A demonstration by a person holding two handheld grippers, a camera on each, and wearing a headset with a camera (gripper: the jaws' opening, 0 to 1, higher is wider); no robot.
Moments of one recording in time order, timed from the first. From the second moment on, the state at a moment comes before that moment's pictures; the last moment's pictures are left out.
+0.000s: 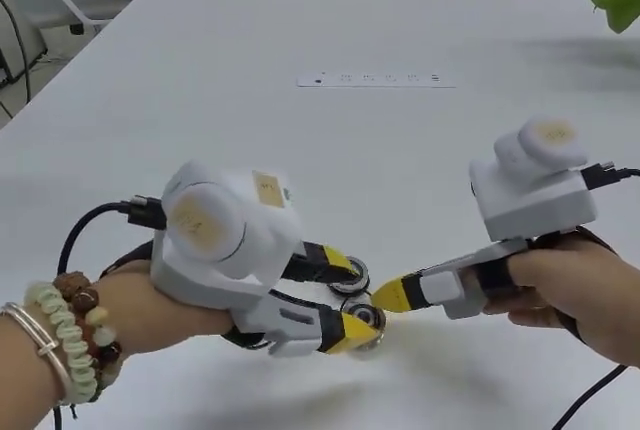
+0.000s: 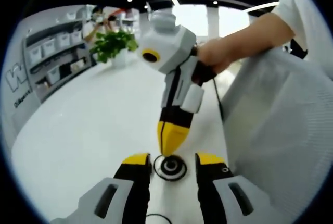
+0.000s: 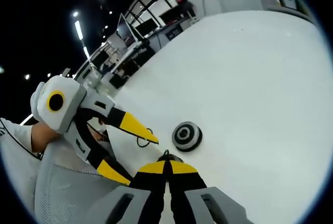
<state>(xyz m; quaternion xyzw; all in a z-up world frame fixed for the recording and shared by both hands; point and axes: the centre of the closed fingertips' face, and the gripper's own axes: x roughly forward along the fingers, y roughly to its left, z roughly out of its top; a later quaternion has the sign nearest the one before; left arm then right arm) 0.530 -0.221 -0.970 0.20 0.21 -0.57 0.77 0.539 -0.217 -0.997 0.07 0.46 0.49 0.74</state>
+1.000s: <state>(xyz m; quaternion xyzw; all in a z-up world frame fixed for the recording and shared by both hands) 0.520 -0.131 -0.901 0.14 0.18 -0.48 0.85 0.546 -0.196 -0.947 0.12 0.39 0.53 0.74</state>
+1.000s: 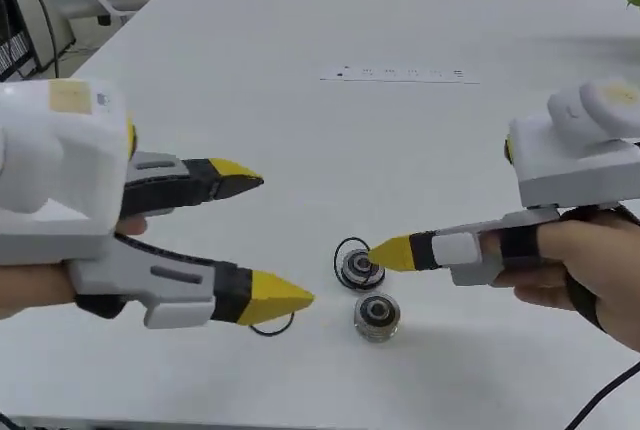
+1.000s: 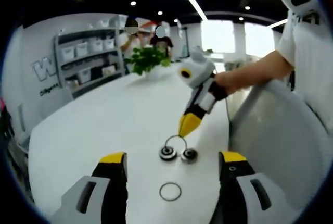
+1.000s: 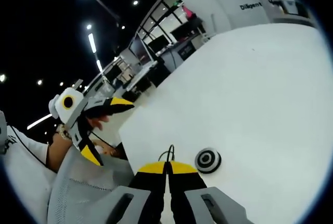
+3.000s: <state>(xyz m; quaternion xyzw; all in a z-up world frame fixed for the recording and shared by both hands) 0.485 -0.082 -0.944 0.02 0.24 -0.39 0.89 0.525 -0.159 -1.010 -0.06 0.37 0.55 0.75</state>
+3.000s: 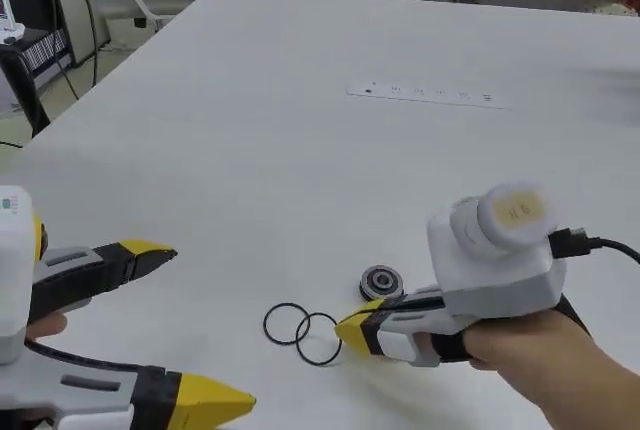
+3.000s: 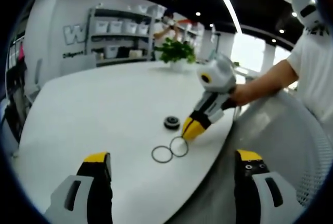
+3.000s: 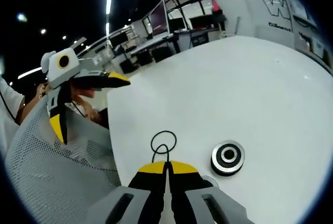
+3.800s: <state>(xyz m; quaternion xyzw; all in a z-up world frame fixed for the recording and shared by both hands) 0.483 -0.080 -0.949 0.03 0.25 -0.39 0.89 0.548 -0.151 -0.972 -0.03 0.31 0.55 0.78</state>
